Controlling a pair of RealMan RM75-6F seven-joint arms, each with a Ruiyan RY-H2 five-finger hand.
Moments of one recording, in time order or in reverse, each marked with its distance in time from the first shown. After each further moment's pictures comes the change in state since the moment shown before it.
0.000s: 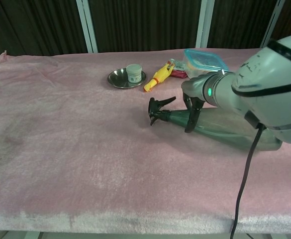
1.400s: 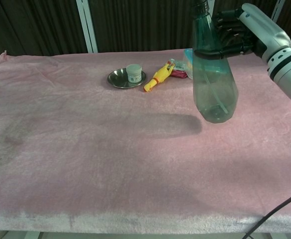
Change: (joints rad) left arm -0.016 -0.006 -0.003 -0.007 -0.021 -0.036 0.021; right arm -0.492 -0.042 -0.017 0.377 -1.284 0.275 1.554
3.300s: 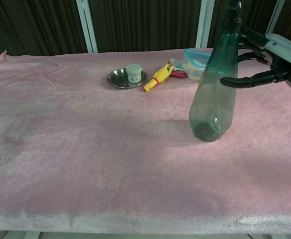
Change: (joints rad) left arm -0.006 0.002 0.006 -0.011 0.003 -0.011 0.013; right arm -0.176 0.135 -0.061 -0.120 -0.179 -0.076 0.194
